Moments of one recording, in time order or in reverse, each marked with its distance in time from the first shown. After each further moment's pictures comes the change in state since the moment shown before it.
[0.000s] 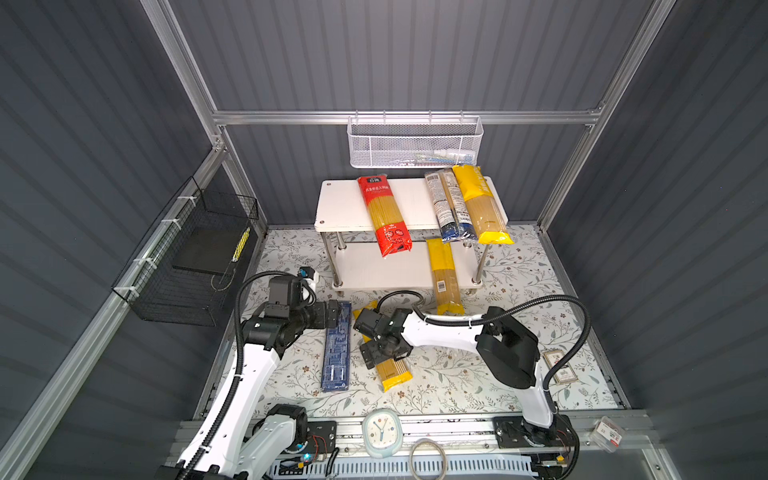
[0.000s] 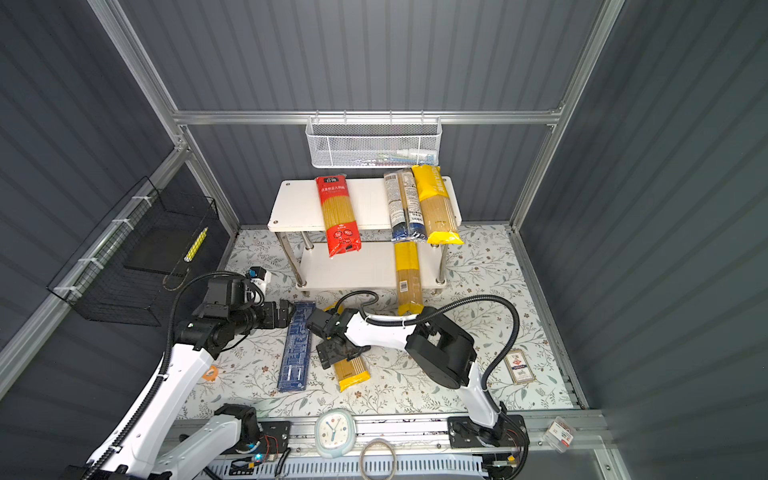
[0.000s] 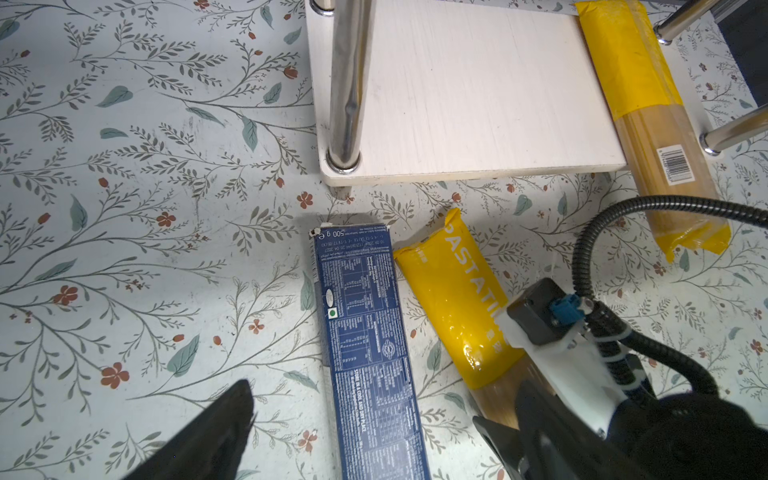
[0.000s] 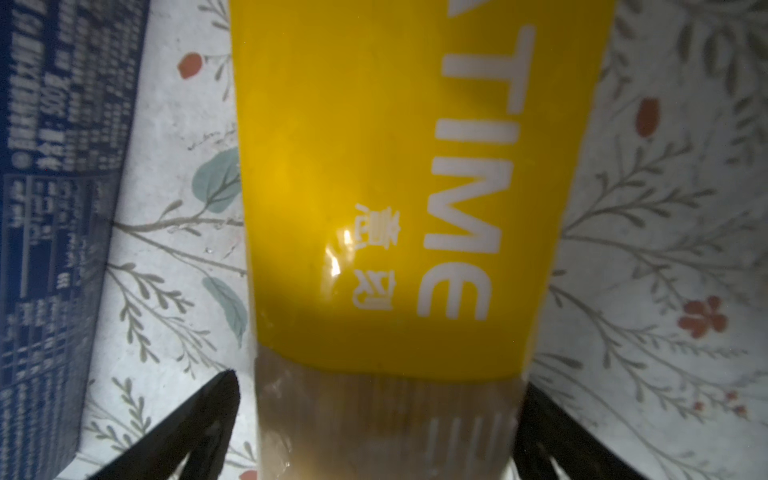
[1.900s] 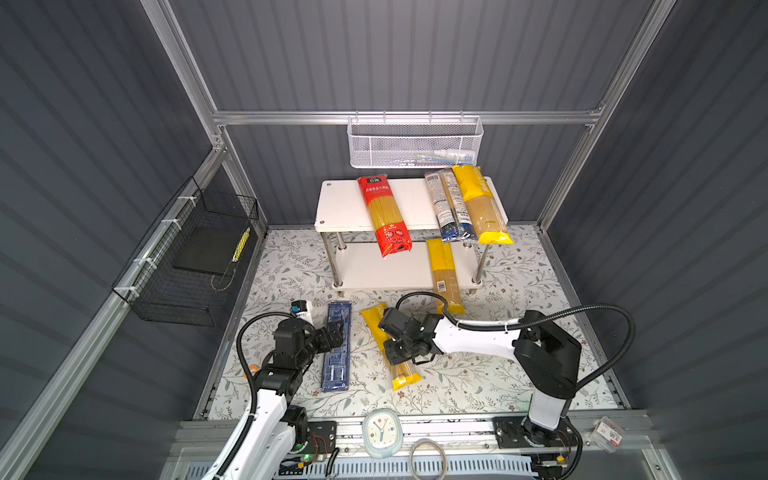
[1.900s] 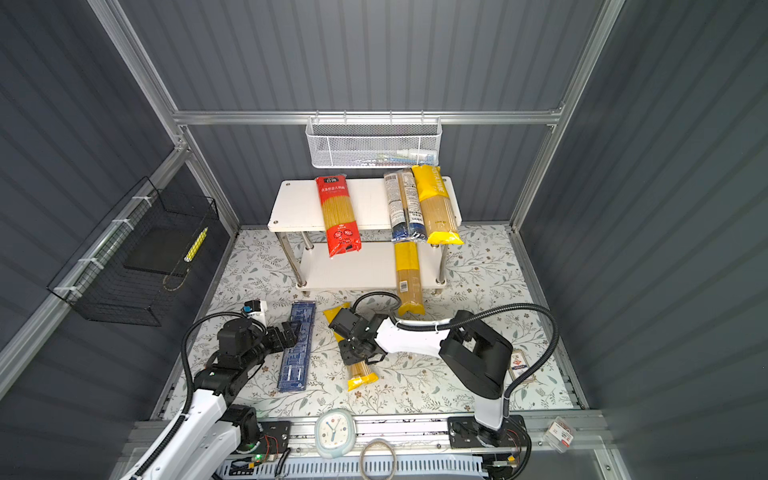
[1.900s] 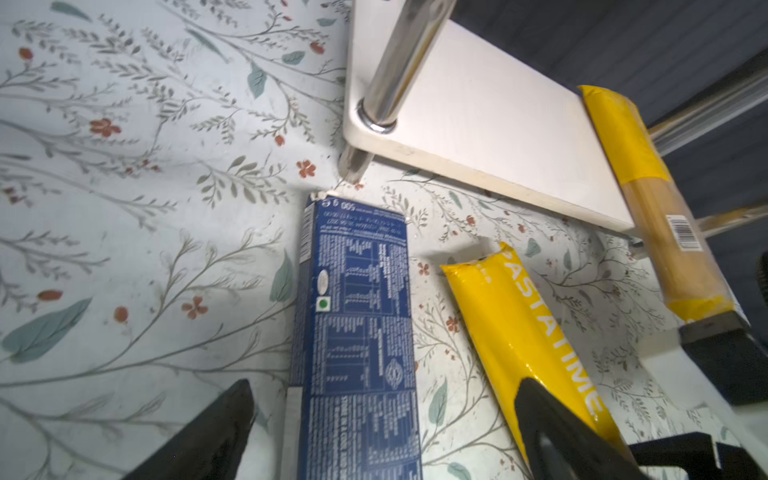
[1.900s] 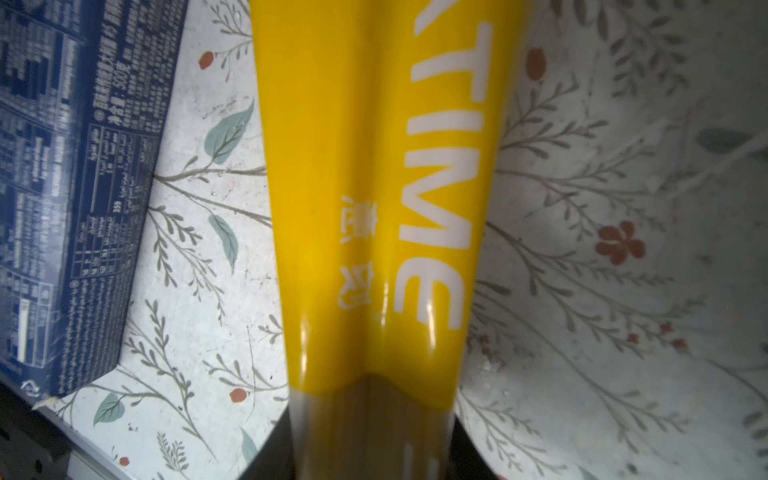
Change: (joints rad) left arm 0.000 -0.252 -0.579 0.586 0.019 -0.283; right arm -0.046 -0.280 -0.360 0.269 -0.062 -0.005
